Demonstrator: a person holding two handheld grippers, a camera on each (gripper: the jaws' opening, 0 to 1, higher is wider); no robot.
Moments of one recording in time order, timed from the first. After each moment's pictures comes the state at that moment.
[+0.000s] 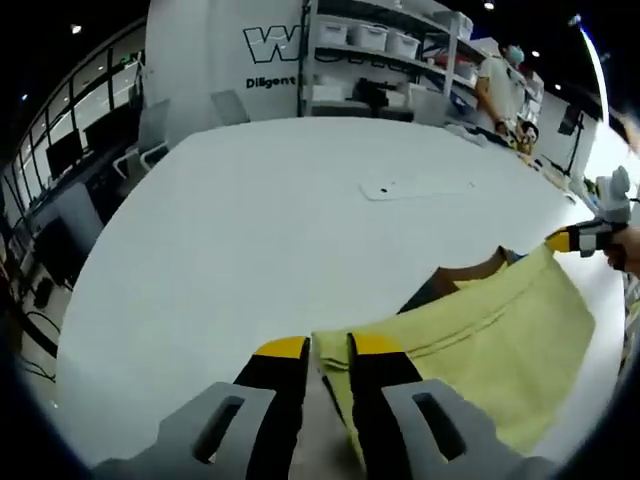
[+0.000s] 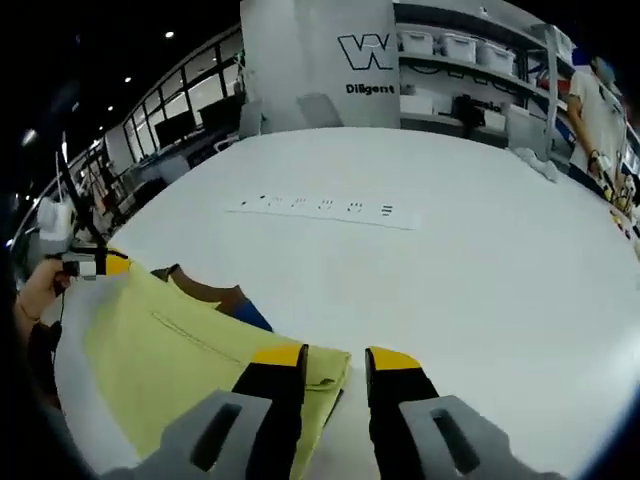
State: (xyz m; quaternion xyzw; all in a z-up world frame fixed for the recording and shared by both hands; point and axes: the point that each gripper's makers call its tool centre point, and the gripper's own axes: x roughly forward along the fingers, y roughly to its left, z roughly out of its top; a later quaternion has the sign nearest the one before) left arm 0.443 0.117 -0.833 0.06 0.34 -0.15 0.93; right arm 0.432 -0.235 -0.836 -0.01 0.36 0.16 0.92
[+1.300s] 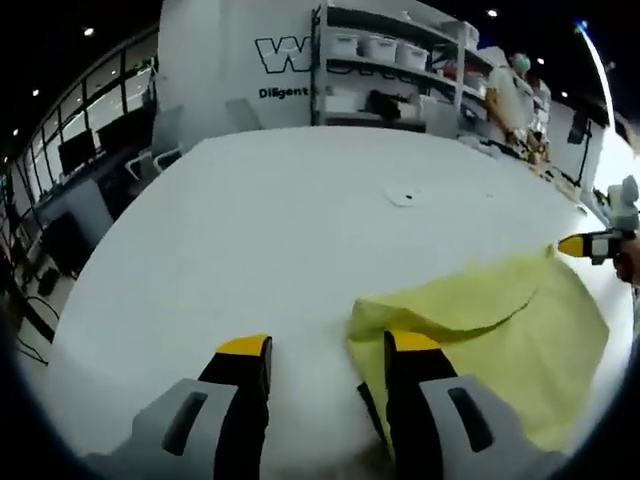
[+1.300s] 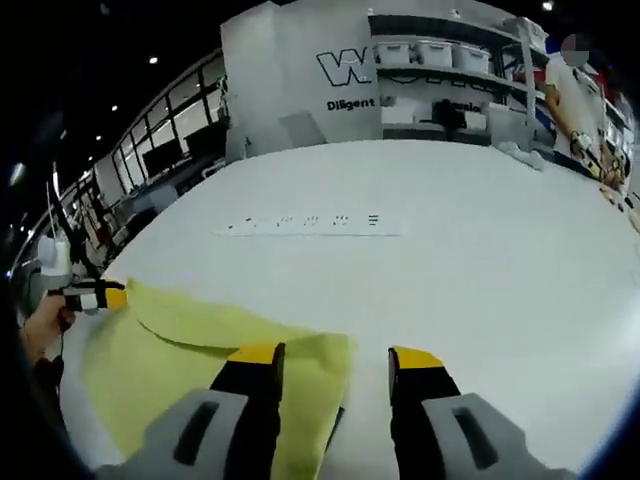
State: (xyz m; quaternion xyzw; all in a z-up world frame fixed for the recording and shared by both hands) left arm 0.456 0.142 -0.853 -0.01 0.34 -0.09 0.94; right arm 0.447 -0.242 -0.844 0.07 0.35 0.11 0.93
